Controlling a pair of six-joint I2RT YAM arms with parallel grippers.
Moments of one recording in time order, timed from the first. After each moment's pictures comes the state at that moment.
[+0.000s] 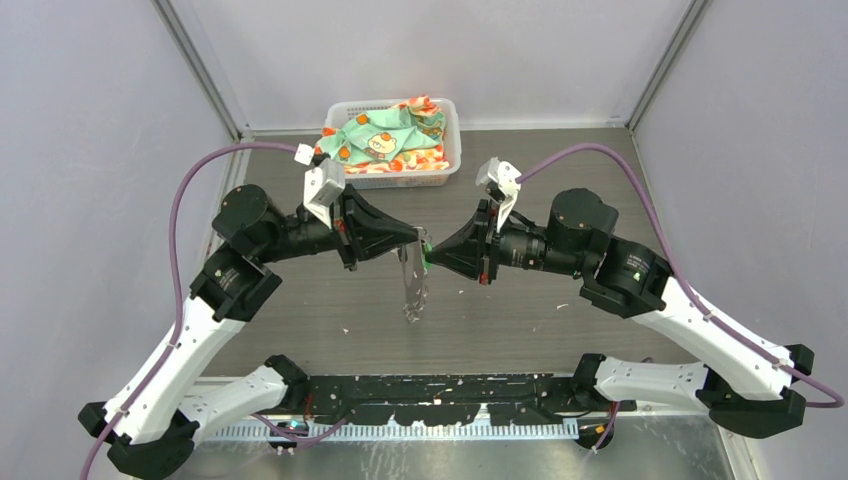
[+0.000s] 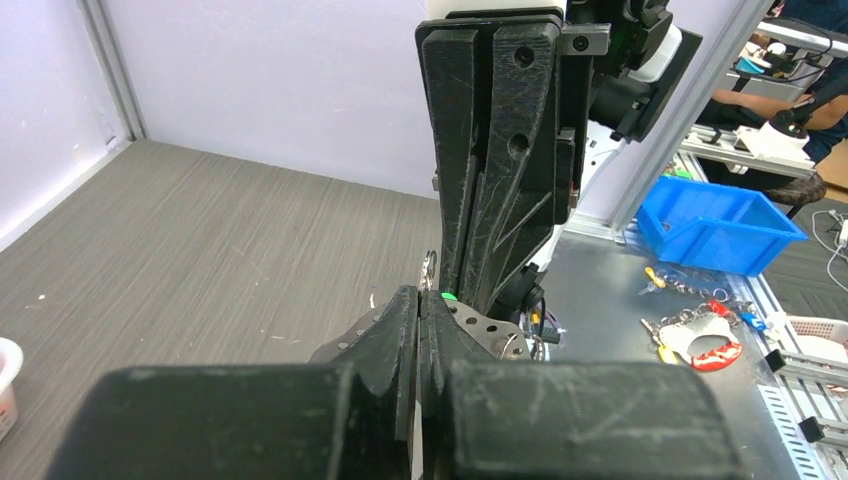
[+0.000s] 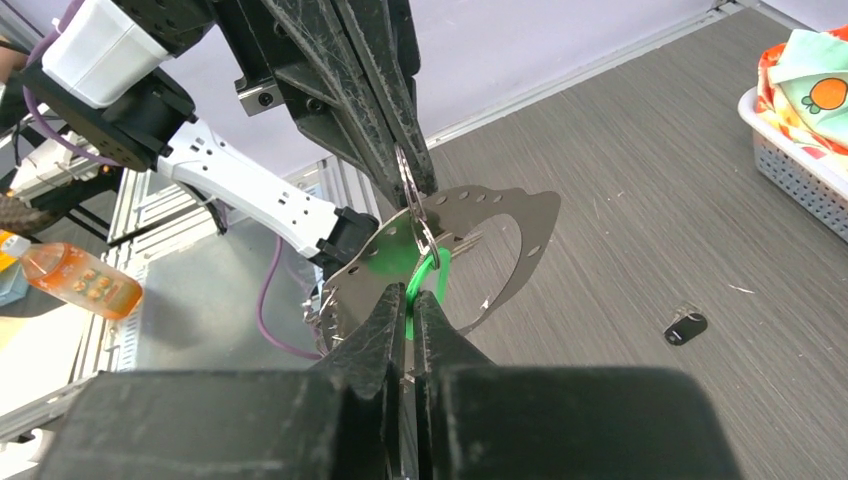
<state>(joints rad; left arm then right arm) -0.66 0.90 1.23 -0.16 0.75 -0.25 1.01 1.01 1.34 -0.40 -0.29 0.26</state>
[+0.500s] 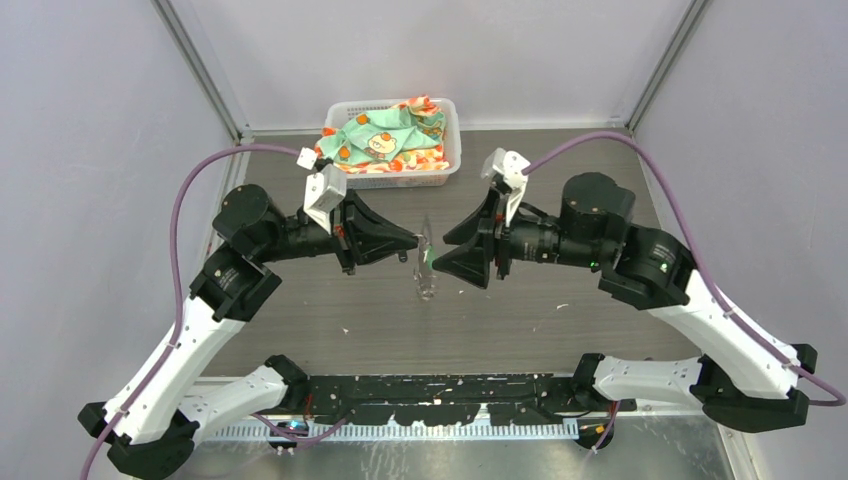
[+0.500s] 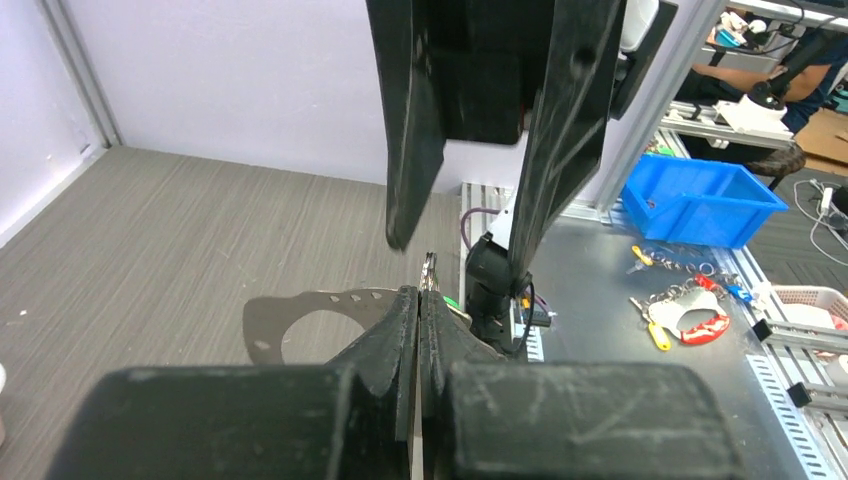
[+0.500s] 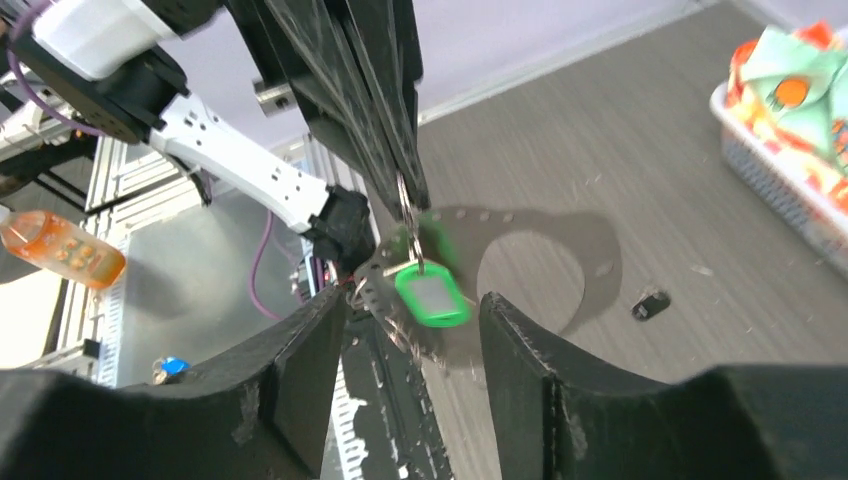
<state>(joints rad) -0.66 0.90 1.23 -0.17 0.80 -0.22 1.01 1.07 1.52 -0.62 -0.30 0.20</state>
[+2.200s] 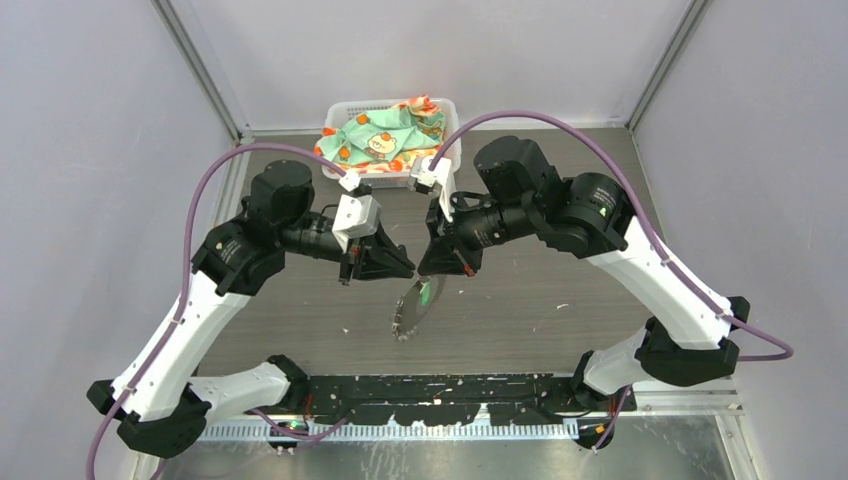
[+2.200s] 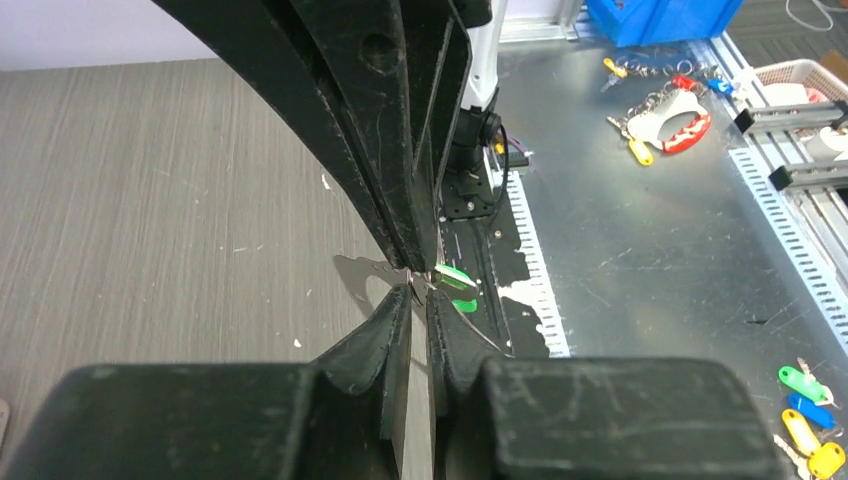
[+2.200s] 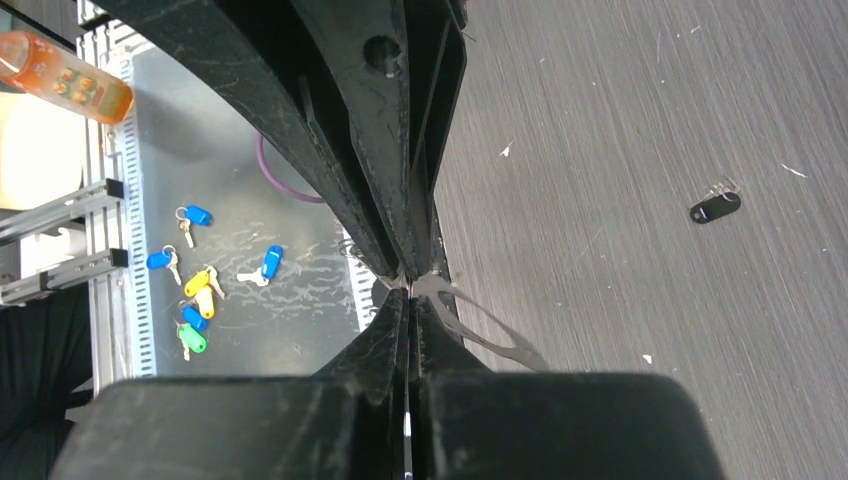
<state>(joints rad) -0.66 1.05 1.45 -0.76 1.01 0.31 1.01 1.43 1.98 -1.11 -0.44 0.04</state>
